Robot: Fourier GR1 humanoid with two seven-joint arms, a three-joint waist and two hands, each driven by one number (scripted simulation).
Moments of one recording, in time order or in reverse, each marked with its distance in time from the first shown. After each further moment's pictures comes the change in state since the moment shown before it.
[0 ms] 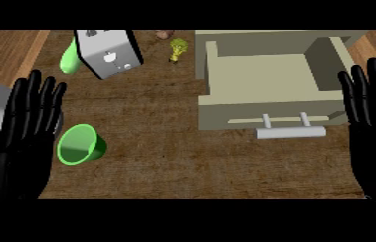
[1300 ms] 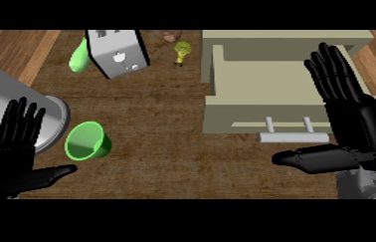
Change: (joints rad) left arm 0.058 0.073 0.323 0.459 0.235 -0.158 -0.126; right arm -0.143 -0.056 -0.033 0.197 -0.063 0.156 0.076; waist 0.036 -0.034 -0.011
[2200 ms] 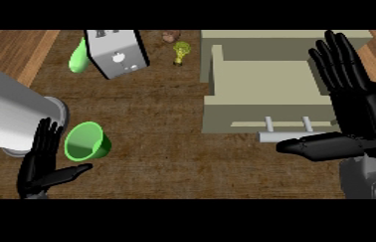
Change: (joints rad) left arm -0.163 0.061 0.070 0.726 -0.129 -0.038 -0.421; right arm -0.072 -0.006 -0.048 0.042 -0.003 0.028 0.002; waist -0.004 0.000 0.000
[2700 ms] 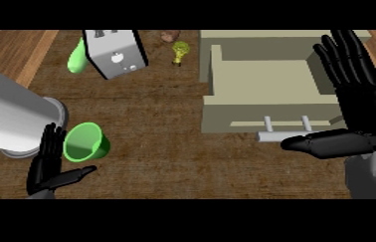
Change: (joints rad) left arm -0.179 0.076 0.032 0.497 -0.057 -0.031 -0.335; right arm -0.027 -0.012 -0.024 -0.010 -0.020 0.009 0.045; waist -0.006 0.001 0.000
